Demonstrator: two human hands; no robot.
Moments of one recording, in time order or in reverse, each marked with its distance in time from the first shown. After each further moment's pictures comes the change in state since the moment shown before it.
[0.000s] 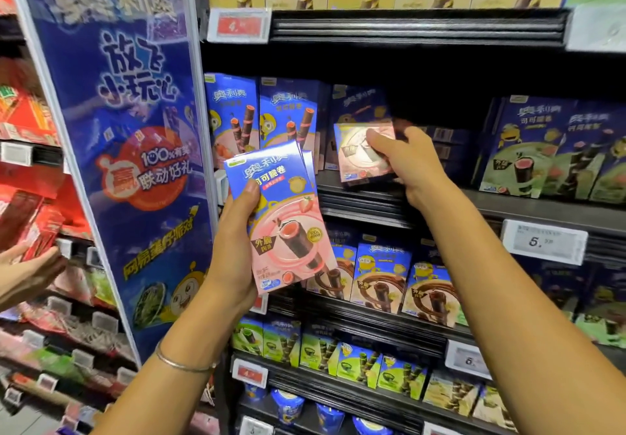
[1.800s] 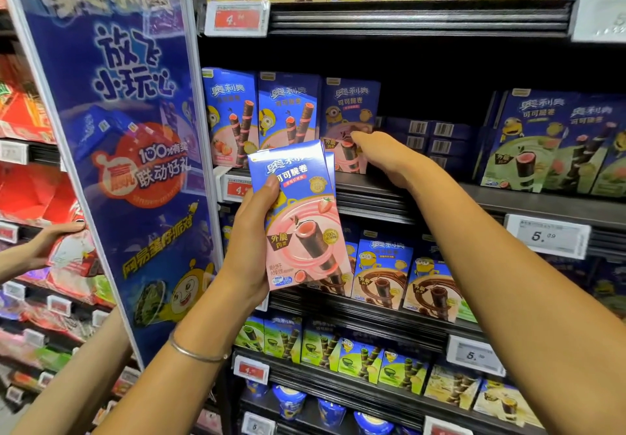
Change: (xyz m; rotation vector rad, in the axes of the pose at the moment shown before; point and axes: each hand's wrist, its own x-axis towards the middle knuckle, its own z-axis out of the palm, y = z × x) left_hand 0.000 0.000 0.018 0.013 -0.033 -0.099; right_hand 0.046 0.019 0.027 -0.420 -0.356 0.118
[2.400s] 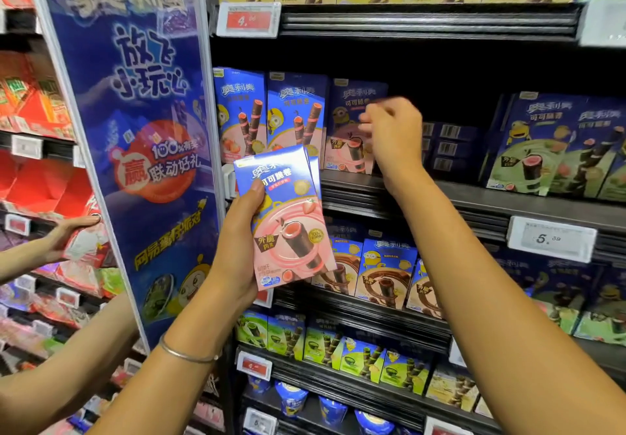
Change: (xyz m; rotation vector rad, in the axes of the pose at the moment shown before) left_hand -0.004 0.002 -0.021 0.000 0.032 0.037; right_hand -0.044 -0.033 0.019 0.311 0.529 -0.256
